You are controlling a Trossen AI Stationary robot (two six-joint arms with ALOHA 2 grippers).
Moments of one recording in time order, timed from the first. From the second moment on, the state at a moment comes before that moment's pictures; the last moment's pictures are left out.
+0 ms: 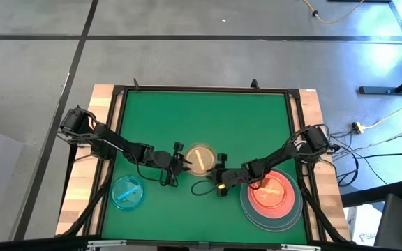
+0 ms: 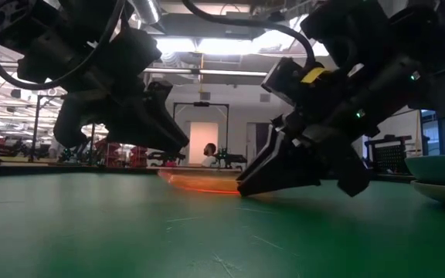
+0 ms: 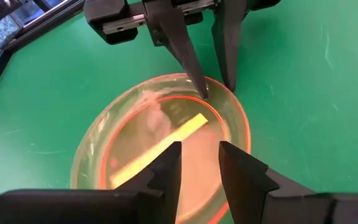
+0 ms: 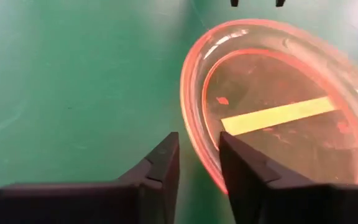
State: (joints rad) left arm -0.23 1.61 0.53 0.52 -0.26 0.30; right arm 0.35 1.95 0.81 0.47 0.40 0.02
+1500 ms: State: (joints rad) left arm -0.29 1.42 0.53 0.29 -0.45 0.29; right arm 0.52 1.25 0.97 -0.59 0.32 0.50
